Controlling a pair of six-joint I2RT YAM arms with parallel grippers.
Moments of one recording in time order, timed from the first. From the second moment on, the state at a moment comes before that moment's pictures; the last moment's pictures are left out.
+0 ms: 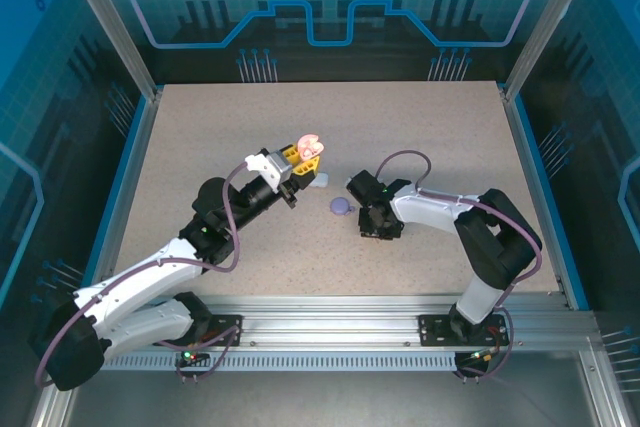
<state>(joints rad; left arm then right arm) -0.68 1.00 0.64 0.60 0.16 0.12 0.68 1.69 0.96 -0.68 0.11 0.82</state>
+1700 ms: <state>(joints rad) -0.68 1.03 0.64 0.60 0.18 0.07 0.53 1.21 1.36 -0.63 -0.08 0.66</state>
